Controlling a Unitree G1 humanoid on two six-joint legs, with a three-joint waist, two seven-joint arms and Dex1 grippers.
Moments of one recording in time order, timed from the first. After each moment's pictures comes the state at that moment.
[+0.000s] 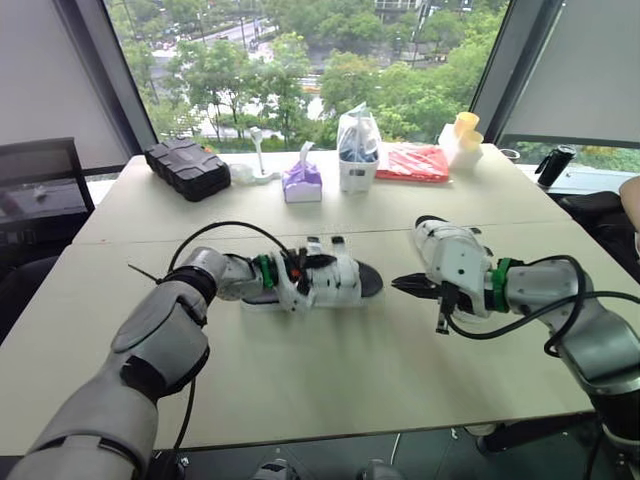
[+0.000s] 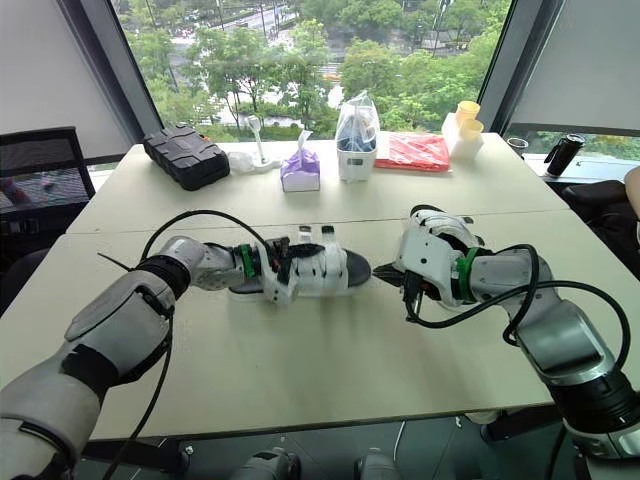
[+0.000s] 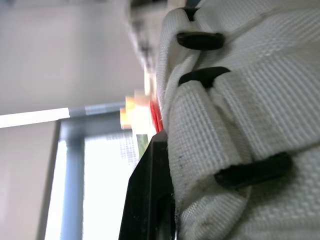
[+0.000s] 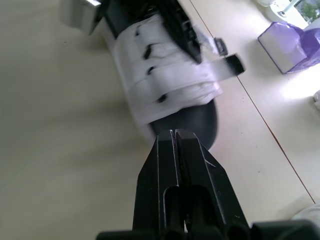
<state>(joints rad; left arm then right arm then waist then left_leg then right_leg) -1.21 0.37 -0.65 1.36 1.03 -0.90 0.37 -0.41 -0.88 0.07 -0.40 0.16 0.50 0.99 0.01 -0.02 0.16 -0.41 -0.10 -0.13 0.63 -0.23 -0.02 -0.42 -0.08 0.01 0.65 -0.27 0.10</state>
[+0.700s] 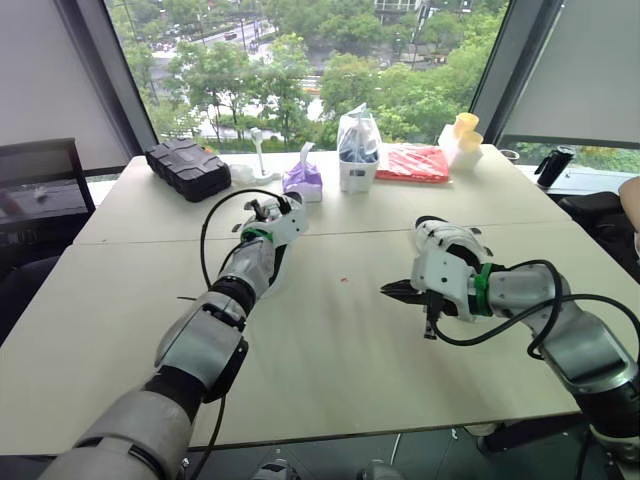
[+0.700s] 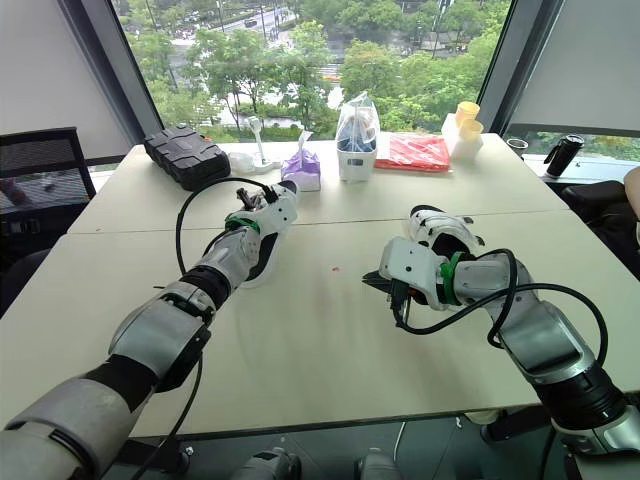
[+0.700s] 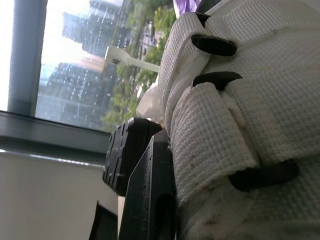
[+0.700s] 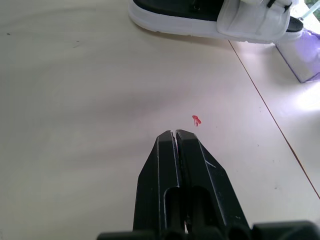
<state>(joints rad) -1.20 0.16 -0.34 1.31 0.62 0.14 0.25 -0.44 -0.85 0.15 -0.37 0.13 0.45 0.98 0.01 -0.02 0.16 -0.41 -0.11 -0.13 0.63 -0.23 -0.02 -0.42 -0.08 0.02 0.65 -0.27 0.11</state>
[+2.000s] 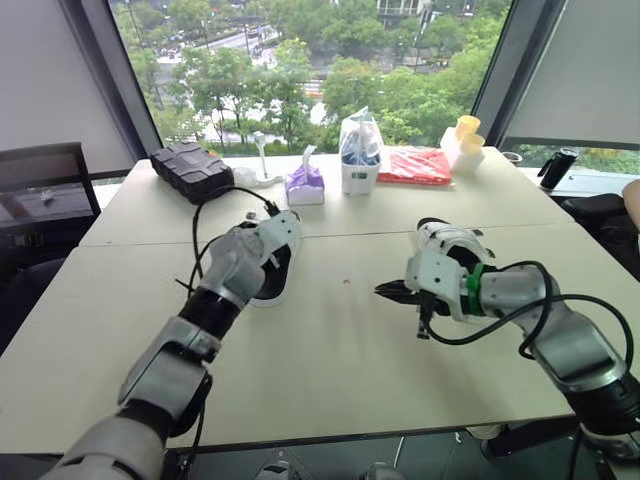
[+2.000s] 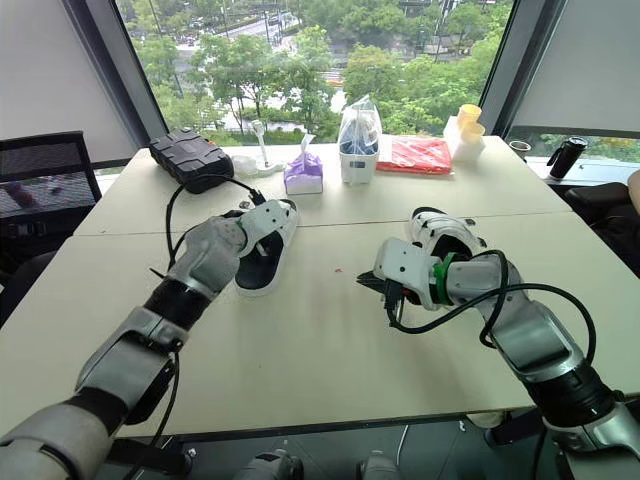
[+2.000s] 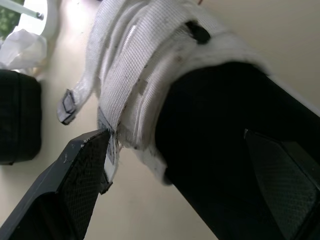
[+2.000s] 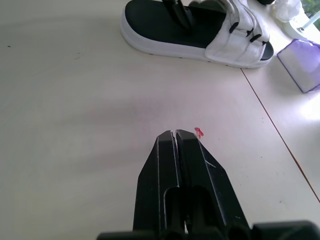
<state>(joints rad) -0.91 0.36 -0.38 0.32 0.51 0.83 -0.72 -0.46 -0.82 0.18 -0.34 0.12 0.44 0.98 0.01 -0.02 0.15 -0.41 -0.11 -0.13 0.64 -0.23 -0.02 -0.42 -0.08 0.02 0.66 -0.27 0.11</state>
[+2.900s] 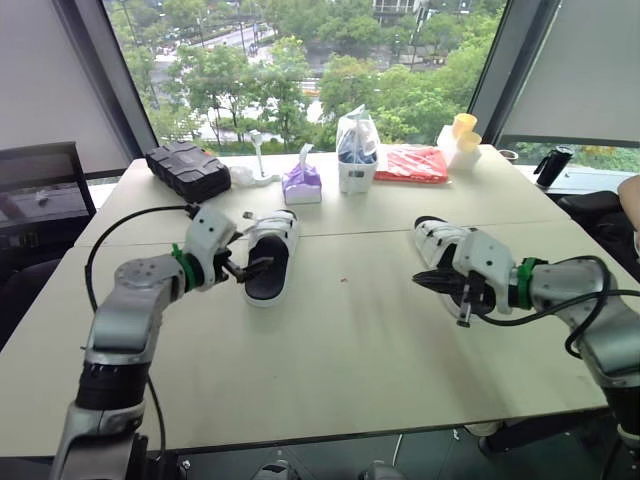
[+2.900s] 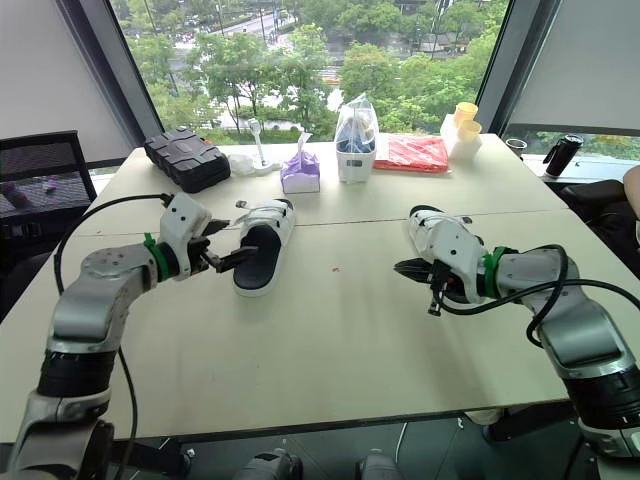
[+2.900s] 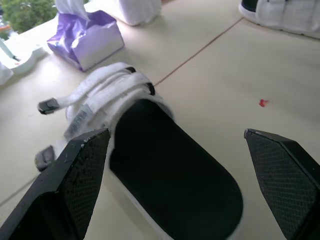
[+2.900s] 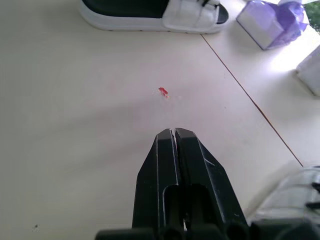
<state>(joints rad) -0.50 0.51 0.12 -0.21 -0.15 0.78 -0.81 -0.38 -0.92 -0.05 -0.25 0.24 0.43 1.03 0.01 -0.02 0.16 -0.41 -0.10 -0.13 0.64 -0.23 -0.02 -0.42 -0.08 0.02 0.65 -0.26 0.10</state>
